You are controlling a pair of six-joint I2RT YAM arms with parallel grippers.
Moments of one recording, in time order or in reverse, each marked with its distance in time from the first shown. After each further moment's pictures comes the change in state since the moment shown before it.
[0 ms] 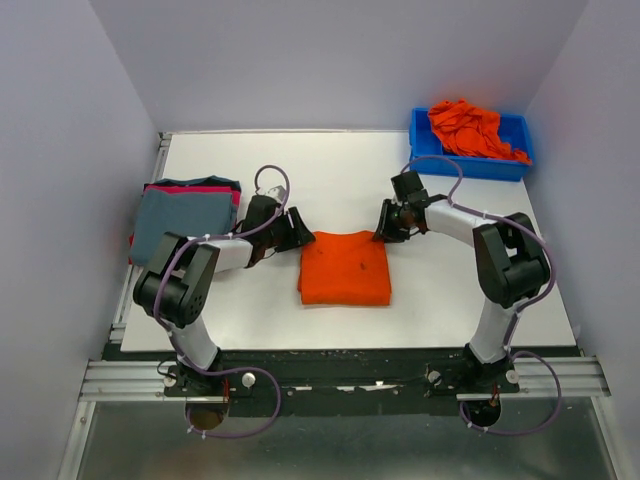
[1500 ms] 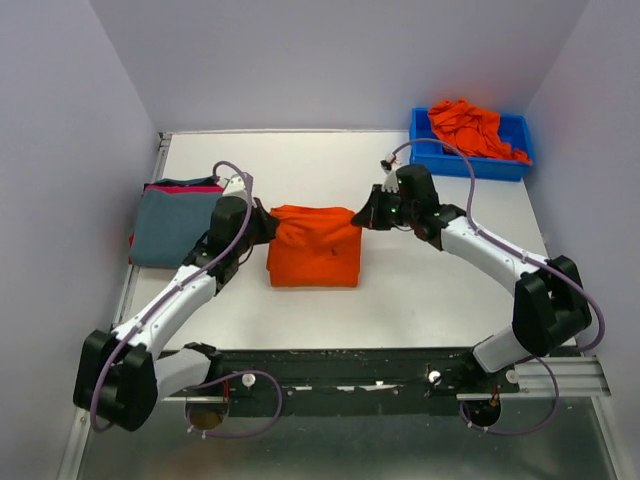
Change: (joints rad) left arm -0.003 -0.569 -0.084 -0.256 -0.269 0.091; right arm 0.101 -0.325 -0.107 0.203 -0.174 -0.019
